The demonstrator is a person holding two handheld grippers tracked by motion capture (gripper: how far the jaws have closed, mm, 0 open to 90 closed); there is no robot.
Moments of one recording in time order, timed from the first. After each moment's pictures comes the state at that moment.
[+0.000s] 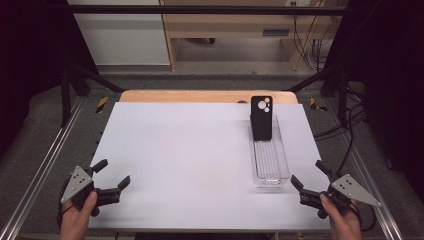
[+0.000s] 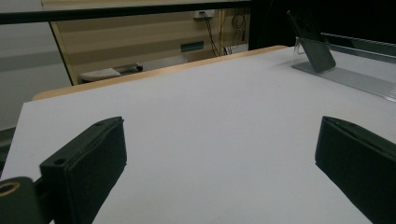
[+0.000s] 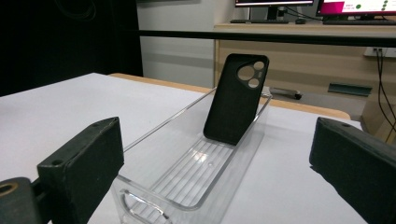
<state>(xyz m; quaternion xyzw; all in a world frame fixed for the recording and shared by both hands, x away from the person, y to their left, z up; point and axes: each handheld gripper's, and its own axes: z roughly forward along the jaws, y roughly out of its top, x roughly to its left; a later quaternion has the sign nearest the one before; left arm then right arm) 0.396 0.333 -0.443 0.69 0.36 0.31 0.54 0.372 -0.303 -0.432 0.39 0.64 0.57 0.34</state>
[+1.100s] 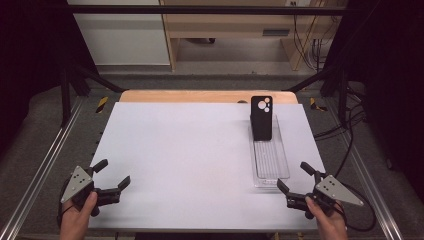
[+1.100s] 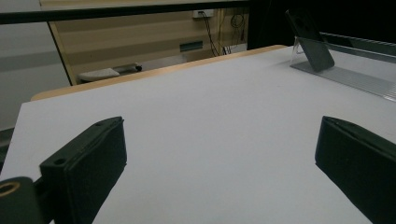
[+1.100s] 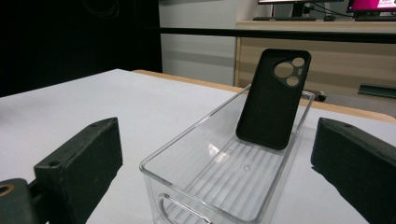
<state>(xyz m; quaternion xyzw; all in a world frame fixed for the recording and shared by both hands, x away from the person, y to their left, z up) 0.396 0.333 -0.443 0.69 0.36 0.30 0.54 0.376 -0.273 -0.442 0.37 0.65 0.59 0.31</state>
